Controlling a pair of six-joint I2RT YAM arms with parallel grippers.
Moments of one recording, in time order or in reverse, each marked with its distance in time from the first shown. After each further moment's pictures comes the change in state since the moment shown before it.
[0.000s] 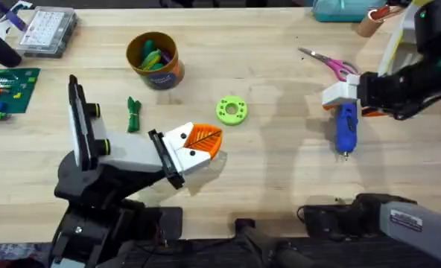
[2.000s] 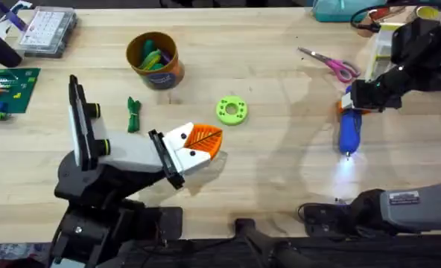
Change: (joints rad) left arm 0.000 0.000 0.000 0.000 0.003 0.000; right arm -0.152 0.371 -0.039 0.343 0.139 -0.188
